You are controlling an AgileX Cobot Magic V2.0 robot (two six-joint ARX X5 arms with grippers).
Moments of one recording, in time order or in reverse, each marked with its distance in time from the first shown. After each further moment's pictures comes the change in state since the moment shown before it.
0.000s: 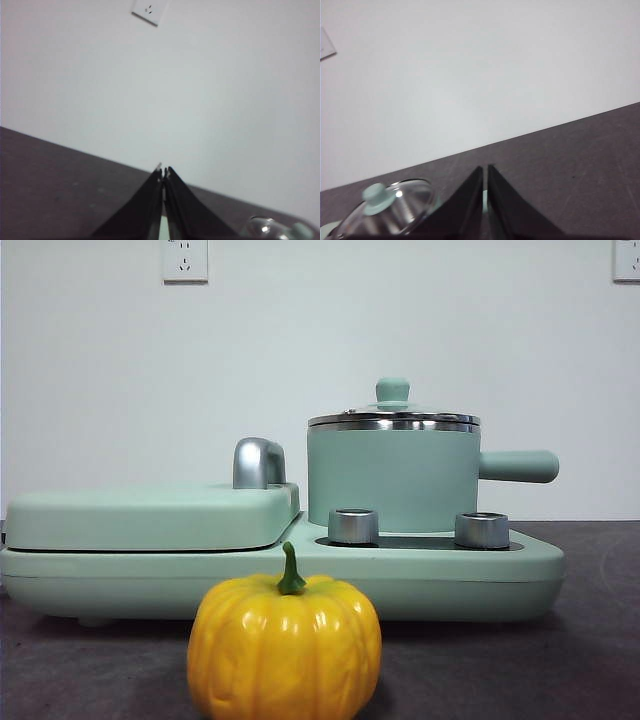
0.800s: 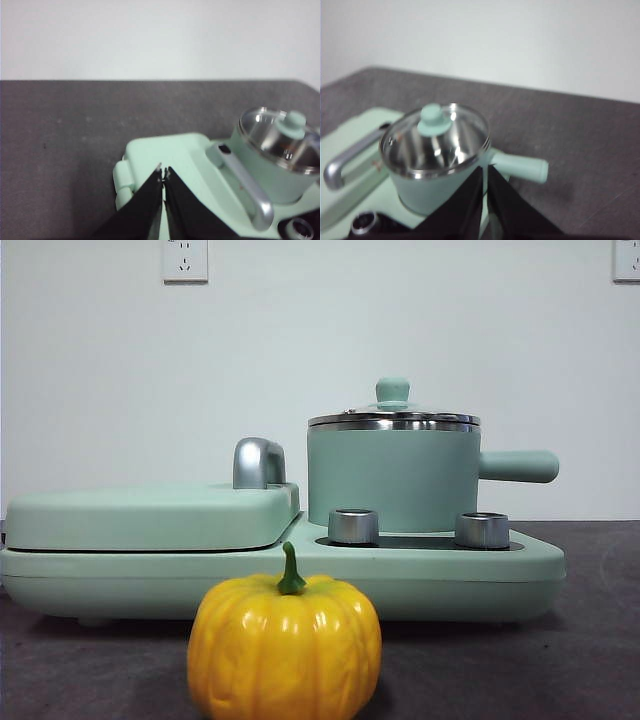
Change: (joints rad) left arm -0.025 0.536 0.405 -0.328 0.235 0.367; right arm 0.038 0.453 0.248 -0.103 -0.336 -0.383
